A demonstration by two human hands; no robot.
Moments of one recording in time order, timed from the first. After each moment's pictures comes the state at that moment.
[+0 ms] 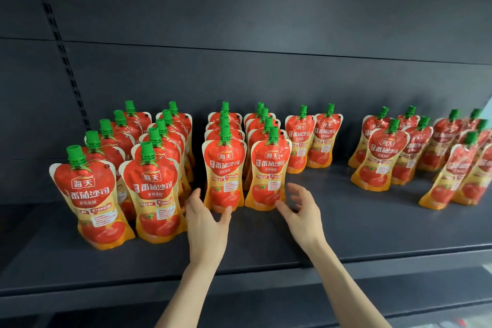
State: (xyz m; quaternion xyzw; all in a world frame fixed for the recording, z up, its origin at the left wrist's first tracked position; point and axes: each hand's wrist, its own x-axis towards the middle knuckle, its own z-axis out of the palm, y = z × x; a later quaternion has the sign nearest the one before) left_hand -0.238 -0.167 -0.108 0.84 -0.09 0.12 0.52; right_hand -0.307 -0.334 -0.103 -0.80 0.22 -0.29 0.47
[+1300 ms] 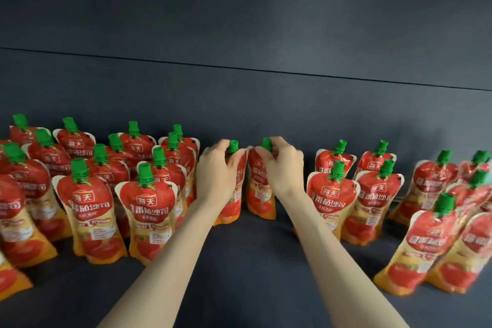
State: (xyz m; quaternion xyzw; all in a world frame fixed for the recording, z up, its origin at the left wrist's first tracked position) left_hand -0.184 -0.429 -0.007 0.83 -0.20 0.27 0.44; right_hand -0.231 -0.547 0.009 -0.85 0.11 -0.36 0.37
